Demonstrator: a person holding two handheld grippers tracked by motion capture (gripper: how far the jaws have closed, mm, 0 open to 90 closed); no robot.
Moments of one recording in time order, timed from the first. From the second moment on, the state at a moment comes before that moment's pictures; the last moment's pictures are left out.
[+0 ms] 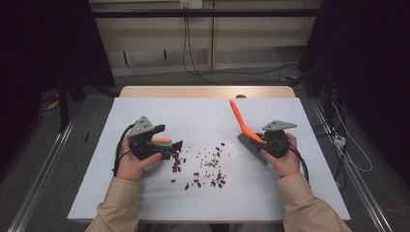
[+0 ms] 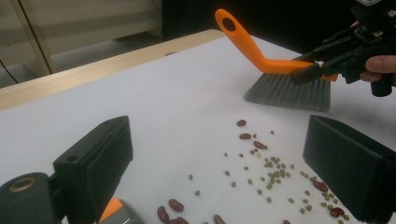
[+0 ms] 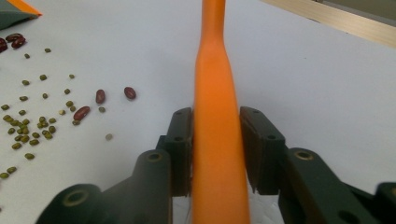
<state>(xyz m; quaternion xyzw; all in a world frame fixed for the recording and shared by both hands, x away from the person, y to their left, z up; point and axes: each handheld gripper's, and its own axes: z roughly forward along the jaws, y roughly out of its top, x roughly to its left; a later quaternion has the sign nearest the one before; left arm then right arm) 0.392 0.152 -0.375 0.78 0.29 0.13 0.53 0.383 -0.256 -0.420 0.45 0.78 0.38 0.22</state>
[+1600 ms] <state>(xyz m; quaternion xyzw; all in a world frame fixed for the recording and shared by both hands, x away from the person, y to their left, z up) 0.387 0.201 -0.389 0.77 0.32 0.14 0.53 0.415 -0.187 -0.431 0.29 0.83 0.40 0.25</state>
